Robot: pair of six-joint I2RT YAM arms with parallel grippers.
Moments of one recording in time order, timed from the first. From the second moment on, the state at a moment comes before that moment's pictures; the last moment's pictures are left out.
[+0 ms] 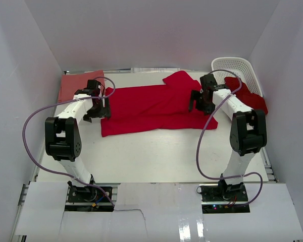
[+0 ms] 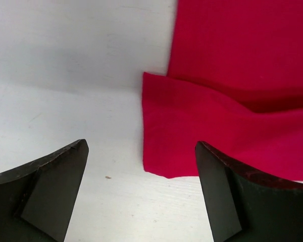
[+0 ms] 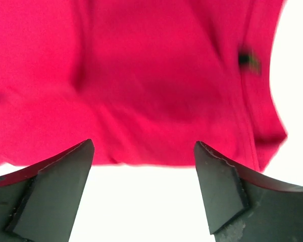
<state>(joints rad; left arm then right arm) -0.08 1.77 1.33 -0.78 -0.17 -0.21 0.22 1.88 1.46 -0.69 -0.02 0.34</state>
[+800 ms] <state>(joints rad) -0.18 1.72 1.22 -0.65 0.20 -0.12 0.22 1.74 1.15 -0.59 0.12 0.33</state>
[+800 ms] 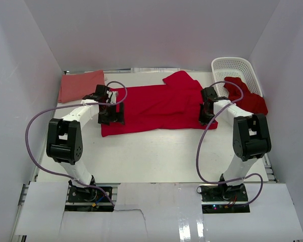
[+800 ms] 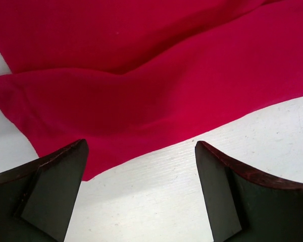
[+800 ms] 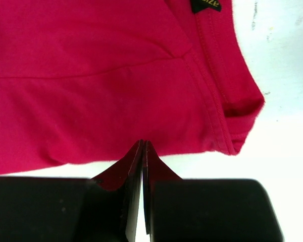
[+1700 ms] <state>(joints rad) -0.21 1.83 1.21 -0.66 0.12 -0.12 0.23 1.81 1.15 -0.56 0.13 0.33</state>
